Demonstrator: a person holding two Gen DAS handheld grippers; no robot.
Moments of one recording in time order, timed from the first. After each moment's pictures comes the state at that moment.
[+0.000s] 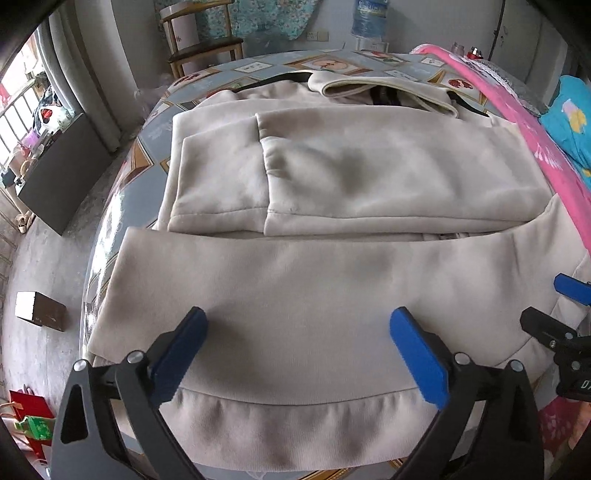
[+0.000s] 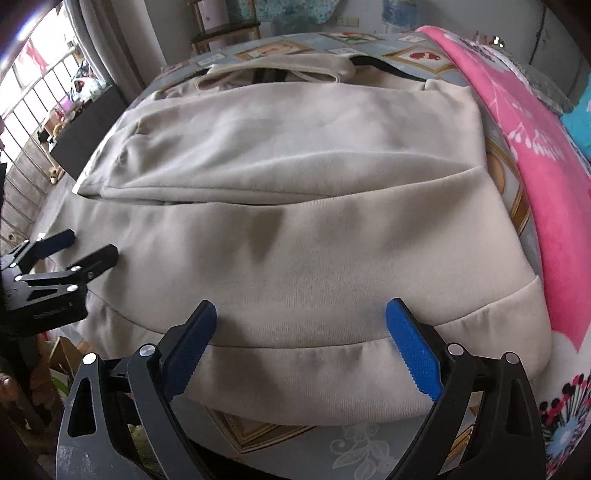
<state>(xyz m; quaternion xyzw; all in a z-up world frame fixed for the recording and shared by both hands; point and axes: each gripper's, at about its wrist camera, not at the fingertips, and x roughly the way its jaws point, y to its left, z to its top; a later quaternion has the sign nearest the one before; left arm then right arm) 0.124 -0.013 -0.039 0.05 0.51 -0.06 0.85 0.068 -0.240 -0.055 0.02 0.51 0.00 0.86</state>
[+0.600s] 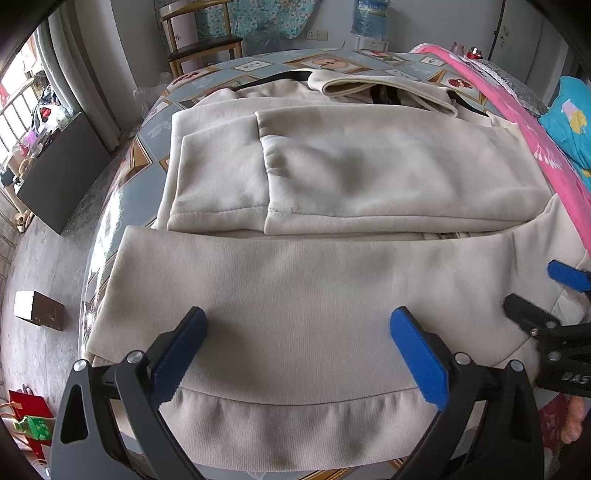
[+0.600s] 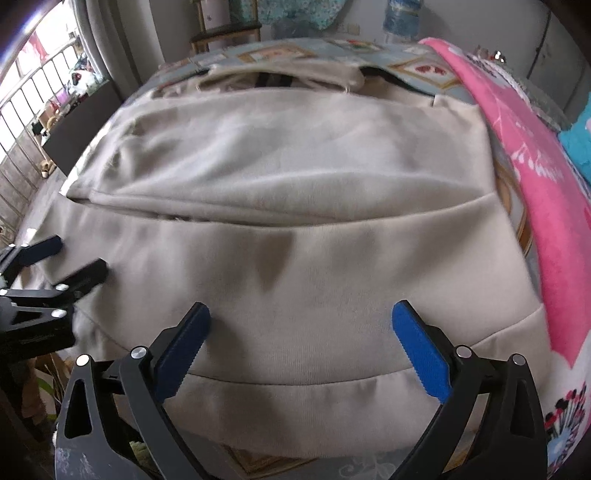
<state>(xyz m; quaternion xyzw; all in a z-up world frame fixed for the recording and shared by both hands) 0.125 -0.013 -0.039 0.05 0.52 -0.06 0.85 0.085 -0.227 -0.060 0.00 0.51 -0.01 0.86</state>
